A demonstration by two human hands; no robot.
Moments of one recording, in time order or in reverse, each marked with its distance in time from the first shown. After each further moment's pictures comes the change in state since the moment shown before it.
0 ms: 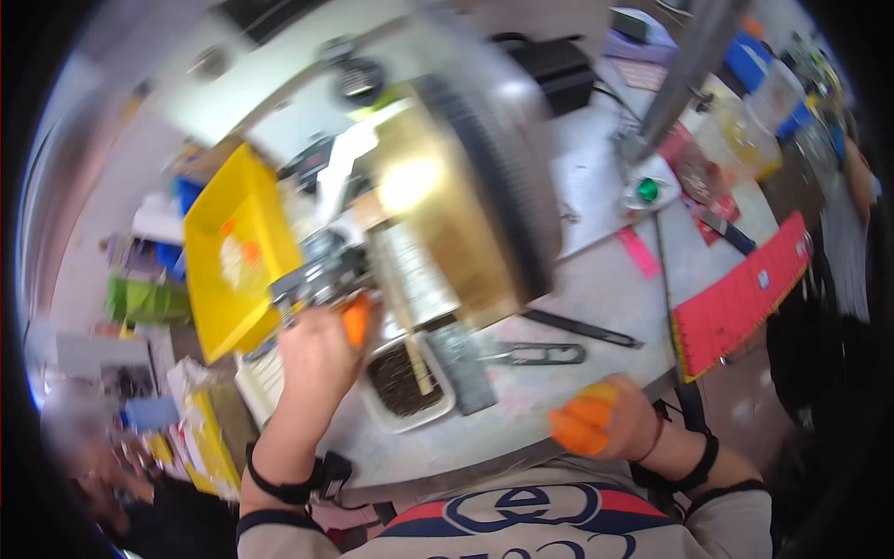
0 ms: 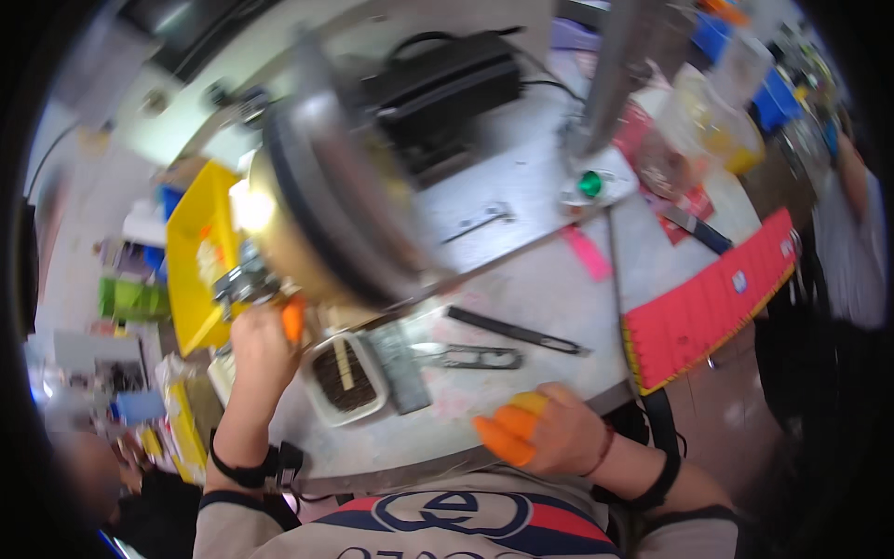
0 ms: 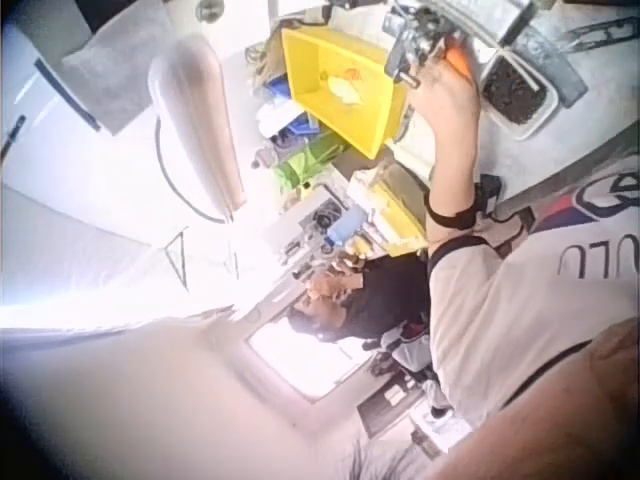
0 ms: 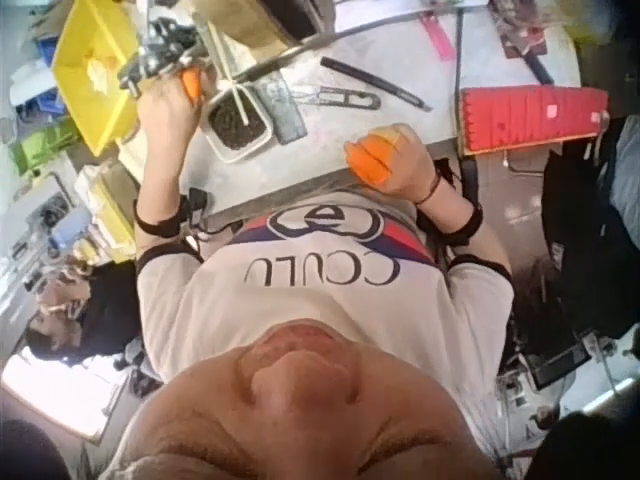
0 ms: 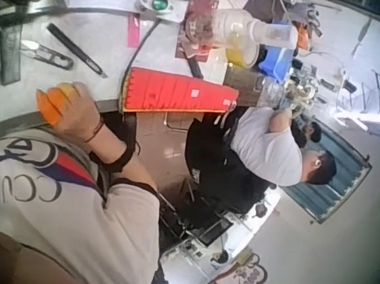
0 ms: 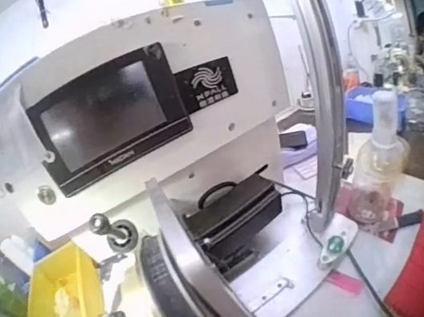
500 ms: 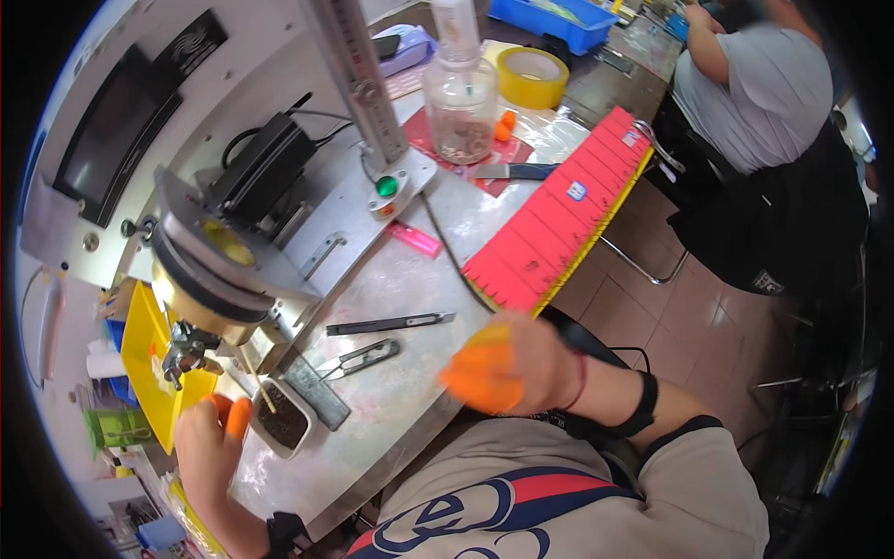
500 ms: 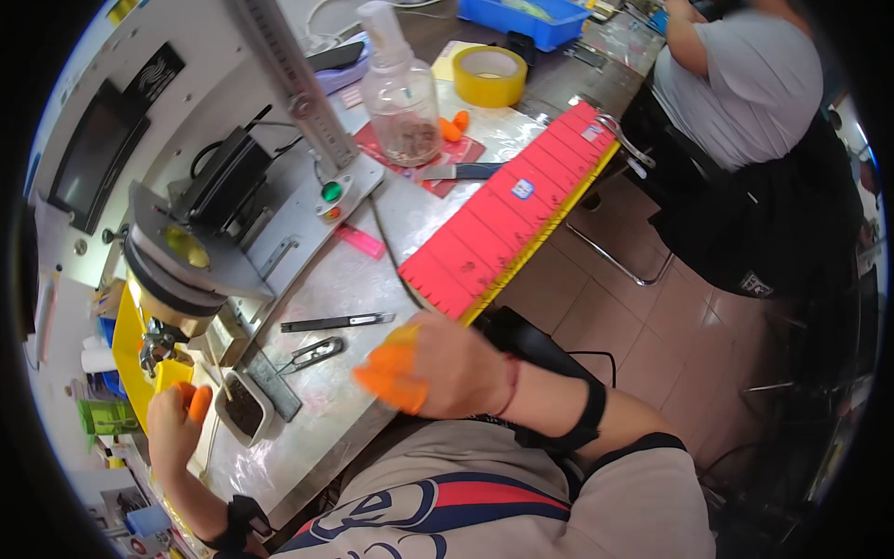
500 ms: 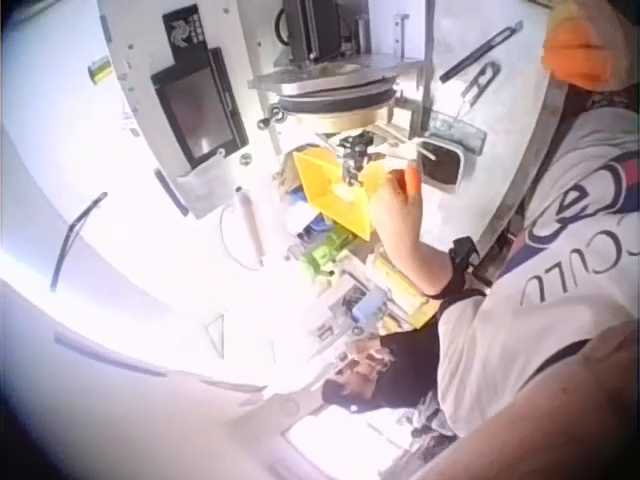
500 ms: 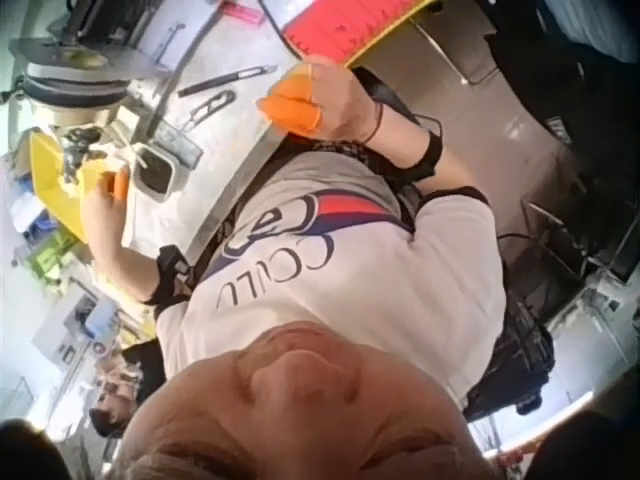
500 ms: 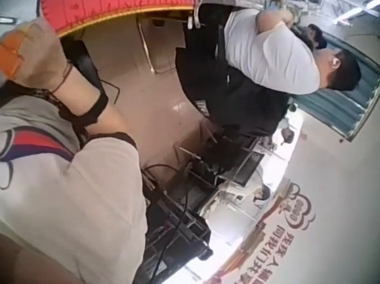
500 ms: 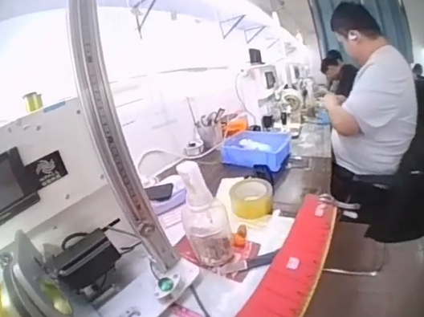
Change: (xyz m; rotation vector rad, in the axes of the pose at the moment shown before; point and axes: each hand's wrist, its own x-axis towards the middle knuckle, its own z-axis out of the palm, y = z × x) left_hand -0.019 0.033 -0.064 -0.041 -0.124 -0.012; right_hand -0.034 0.012 -0.046 -0.105 0.457 -0.029
